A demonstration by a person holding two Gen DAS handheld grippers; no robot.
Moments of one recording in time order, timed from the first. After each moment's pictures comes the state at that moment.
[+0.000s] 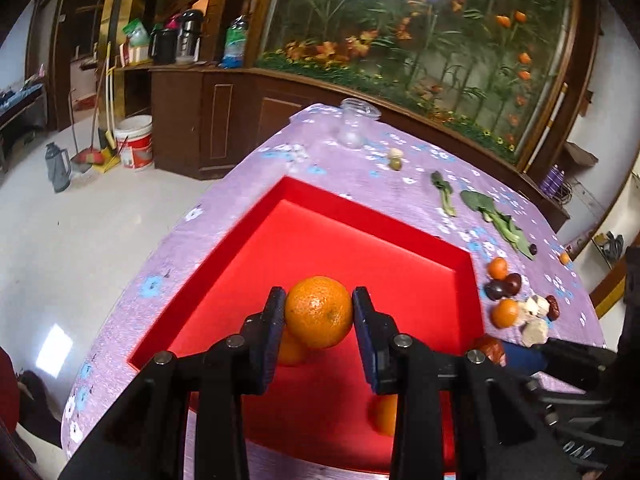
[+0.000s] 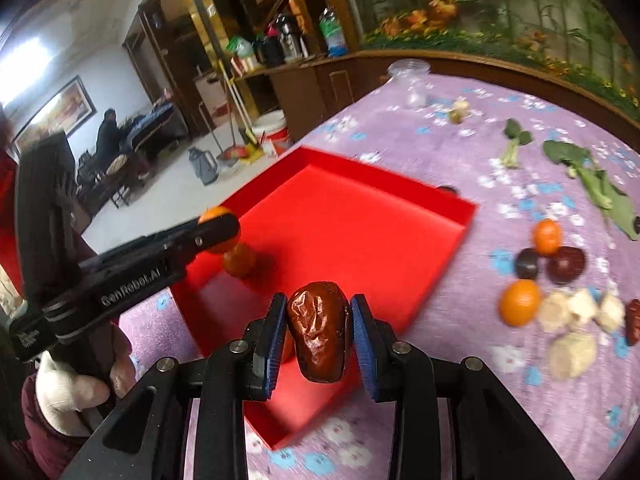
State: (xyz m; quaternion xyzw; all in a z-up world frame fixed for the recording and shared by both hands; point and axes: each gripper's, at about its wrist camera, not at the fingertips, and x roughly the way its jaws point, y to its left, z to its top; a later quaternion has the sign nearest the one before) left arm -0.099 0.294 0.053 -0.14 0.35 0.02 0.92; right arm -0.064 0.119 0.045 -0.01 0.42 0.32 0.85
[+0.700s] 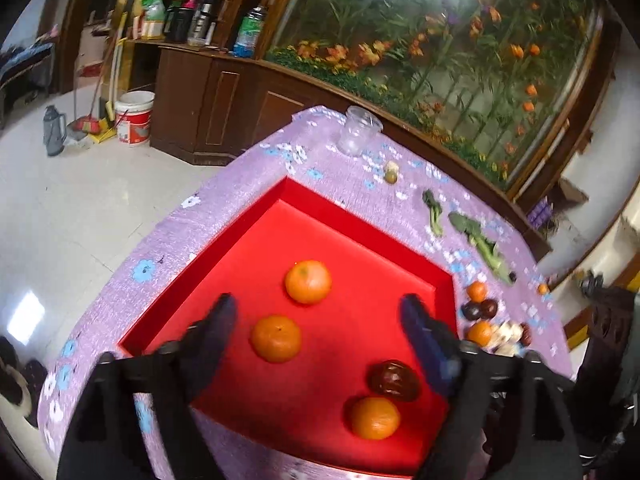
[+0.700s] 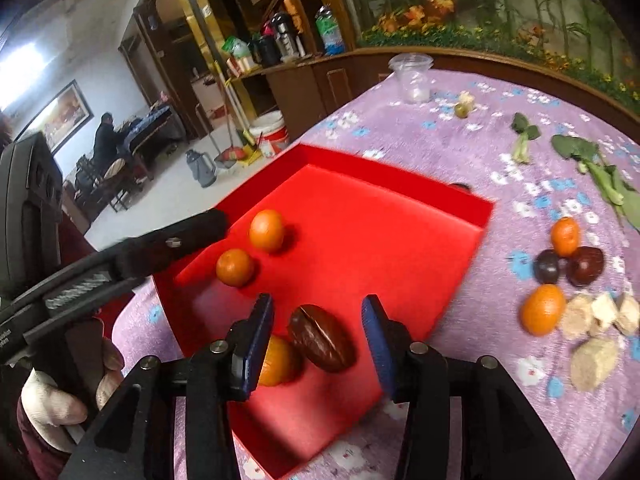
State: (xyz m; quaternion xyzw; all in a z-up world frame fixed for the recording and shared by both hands) left arm -0.112 0.300 0.068 -0.22 0.33 0.01 0.92; right arm -0.063 0.109 0.048 0.02 0.41 0.31 0.86
